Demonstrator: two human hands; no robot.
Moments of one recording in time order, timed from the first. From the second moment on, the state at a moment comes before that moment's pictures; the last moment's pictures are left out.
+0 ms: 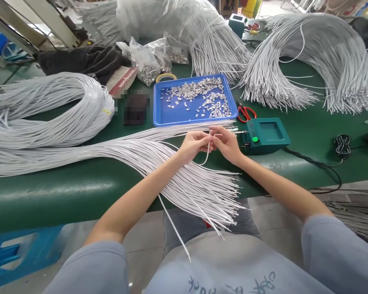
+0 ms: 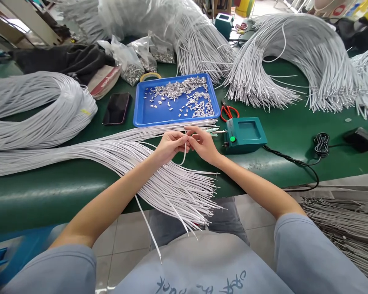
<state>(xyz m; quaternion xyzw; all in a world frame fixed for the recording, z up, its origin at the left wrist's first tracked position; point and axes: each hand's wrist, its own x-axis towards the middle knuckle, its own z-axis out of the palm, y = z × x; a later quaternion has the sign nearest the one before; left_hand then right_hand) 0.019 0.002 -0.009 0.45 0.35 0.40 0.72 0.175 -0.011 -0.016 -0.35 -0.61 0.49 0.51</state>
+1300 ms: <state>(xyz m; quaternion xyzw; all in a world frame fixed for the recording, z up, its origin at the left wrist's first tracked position) 0.024 0.001 -0.010 0.45 0.34 0.40 0.72 0.179 -0.008 -0.001 -0.39 -0.51 0.55 0.53</state>
